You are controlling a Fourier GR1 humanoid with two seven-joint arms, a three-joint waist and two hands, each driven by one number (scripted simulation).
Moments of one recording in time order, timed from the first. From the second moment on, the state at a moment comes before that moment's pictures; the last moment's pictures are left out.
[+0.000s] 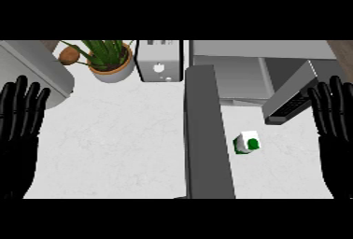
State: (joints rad) left arm 0.02 0.12 0.02 -2.10 0.01 0.00 0.03; right arm 0.02 -0.07 0.01 -2.10 -0.01 0.00 0.01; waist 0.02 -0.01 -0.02
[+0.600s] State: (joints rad) left arm 0.10 0.02 -0.03 -2.03 0.16 0.03 -0.02; right arm 0.18 -0.02 0.15 -2.18 0.10 -0.02 0.07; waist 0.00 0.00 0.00
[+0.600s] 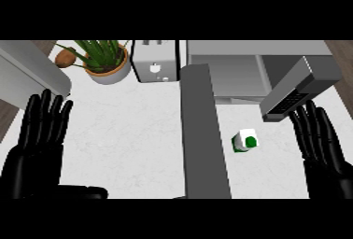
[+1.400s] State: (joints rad) left arm 0.38 0.00 -0.14 -2.03 0.19 -0.03 -0.22; right arm 0.30 -0.01 0.17 -1.96 0.08 -0.04 -0.14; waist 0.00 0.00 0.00
